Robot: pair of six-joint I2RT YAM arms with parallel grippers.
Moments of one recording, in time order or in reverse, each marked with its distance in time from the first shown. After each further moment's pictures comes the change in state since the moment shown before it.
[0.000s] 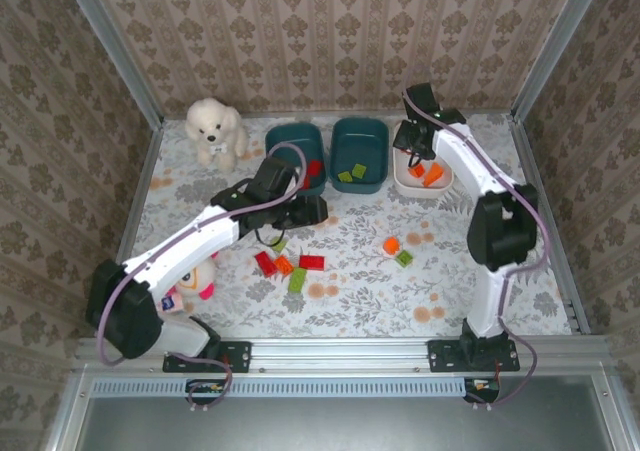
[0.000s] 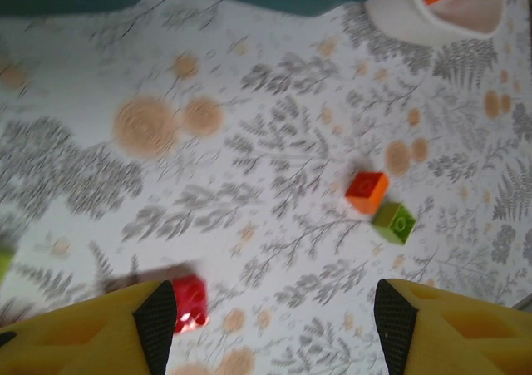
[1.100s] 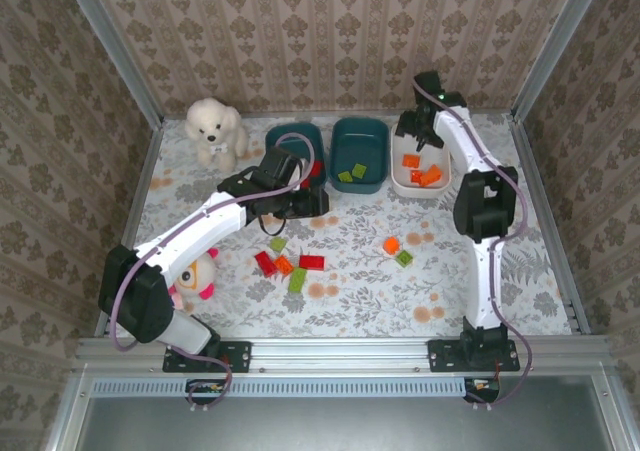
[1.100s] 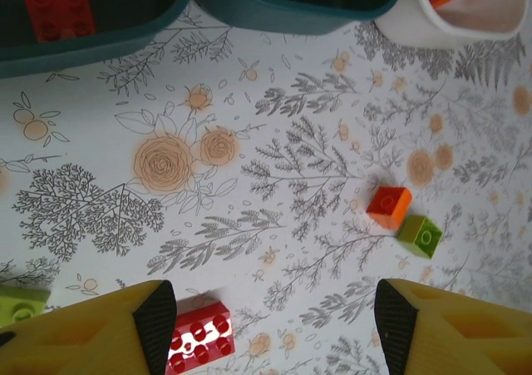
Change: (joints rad) left arm 0.029 0.073 0.081 -0.064 -0.010 0.114; right arm -0.086 0.229 0.349 -0.125 -0.049 -0.141
